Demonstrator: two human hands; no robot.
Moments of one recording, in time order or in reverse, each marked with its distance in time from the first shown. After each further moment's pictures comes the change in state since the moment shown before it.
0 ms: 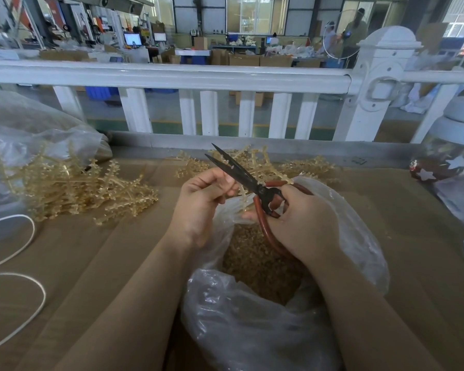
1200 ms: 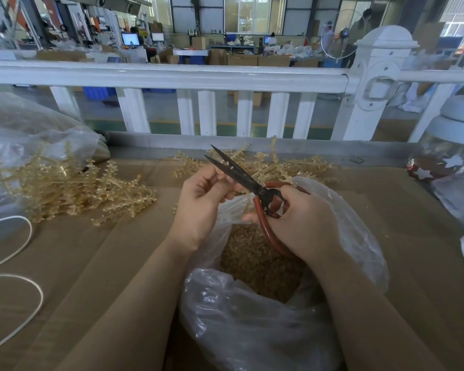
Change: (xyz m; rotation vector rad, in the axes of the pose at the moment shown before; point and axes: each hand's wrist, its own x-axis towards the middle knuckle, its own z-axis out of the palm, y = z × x) left_hand 0.000 -0.001 0.003 0.300 -0.047 0.215; right_hand 0.000 0.002 -0.003 0.052 0.032 -0.032
